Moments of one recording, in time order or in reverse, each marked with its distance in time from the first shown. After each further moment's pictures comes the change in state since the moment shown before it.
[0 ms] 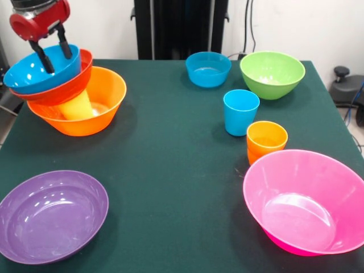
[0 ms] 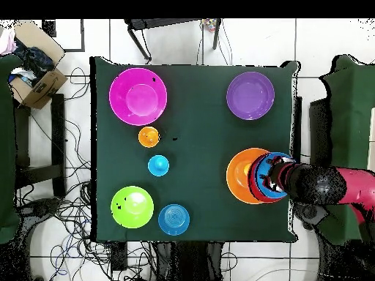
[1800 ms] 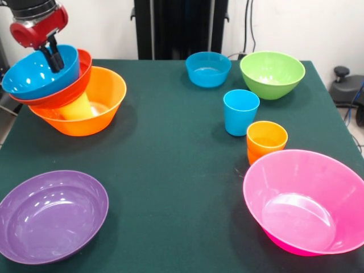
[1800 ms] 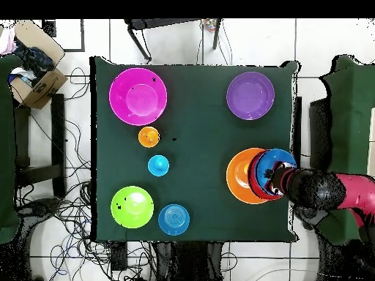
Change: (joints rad) arm -0.036 0.031 0.006 0.009 -0.055 0.000 0.000
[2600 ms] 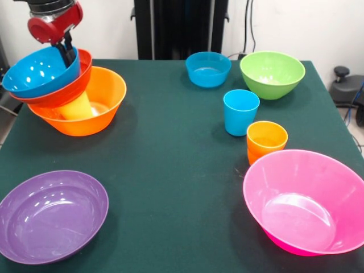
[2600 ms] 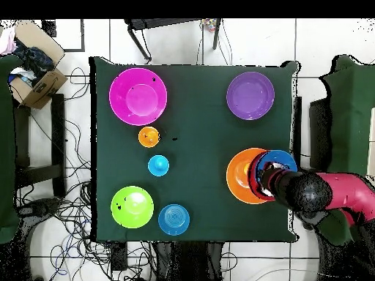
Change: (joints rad) arm 0.041 -0.041 0.001 0.057 -0.004 -0.052 0.000
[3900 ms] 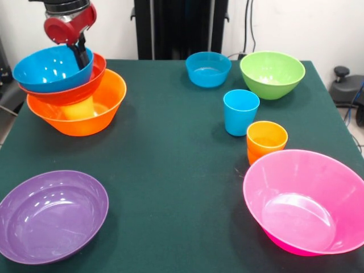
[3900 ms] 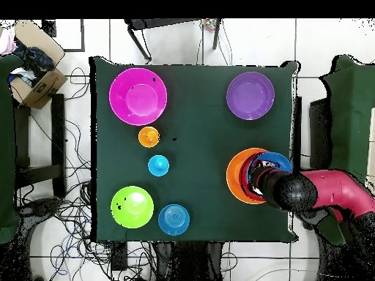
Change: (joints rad) arm 0.053 -0.036 -0.013 0.038 -0.010 -0.060 0.000
